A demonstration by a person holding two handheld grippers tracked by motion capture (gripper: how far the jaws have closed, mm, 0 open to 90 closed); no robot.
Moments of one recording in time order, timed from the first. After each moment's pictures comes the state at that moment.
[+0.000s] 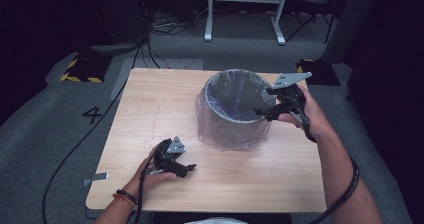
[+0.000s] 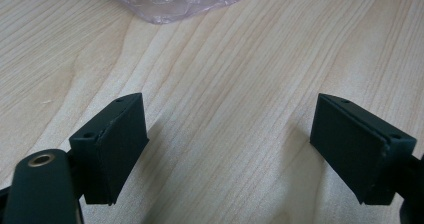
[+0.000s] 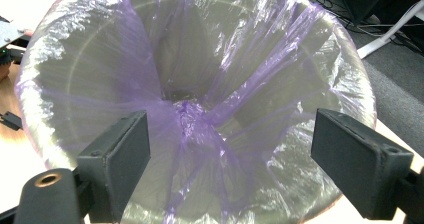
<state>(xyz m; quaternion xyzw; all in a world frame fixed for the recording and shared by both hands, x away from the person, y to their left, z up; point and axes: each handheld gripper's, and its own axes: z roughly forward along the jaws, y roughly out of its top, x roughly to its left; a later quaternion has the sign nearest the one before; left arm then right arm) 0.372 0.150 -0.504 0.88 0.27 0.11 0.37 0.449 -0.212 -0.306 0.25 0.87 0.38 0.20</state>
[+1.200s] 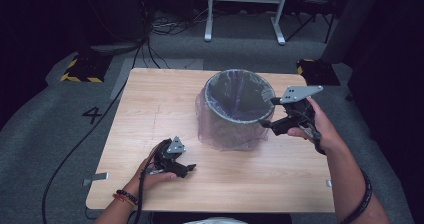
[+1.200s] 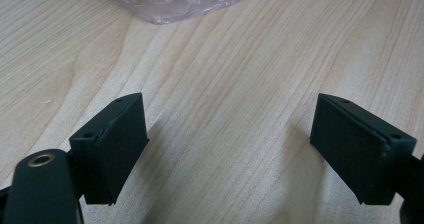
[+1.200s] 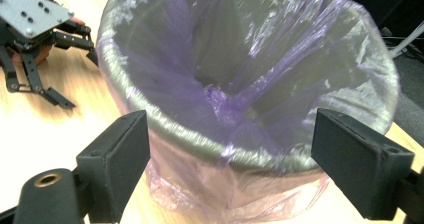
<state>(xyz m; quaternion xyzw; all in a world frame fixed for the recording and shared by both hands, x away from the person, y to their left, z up) 0.372 0.150 -0.504 0.88 0.27 0.11 0.37 0.413 -0.226 -0.310 0.22 0.88 0.39 0.19</state>
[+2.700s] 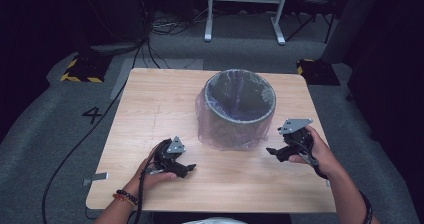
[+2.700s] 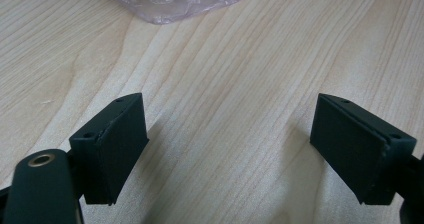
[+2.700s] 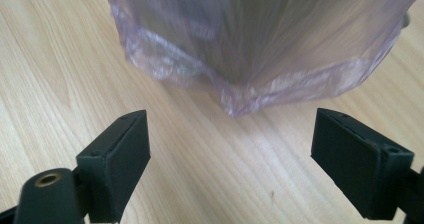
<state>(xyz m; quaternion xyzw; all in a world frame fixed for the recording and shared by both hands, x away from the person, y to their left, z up) 0.372 0.150 -0.504 0.88 0.27 0.11 0.37 0.395 -0.259 -0.411 0.25 0.91 0.29 0.18</state>
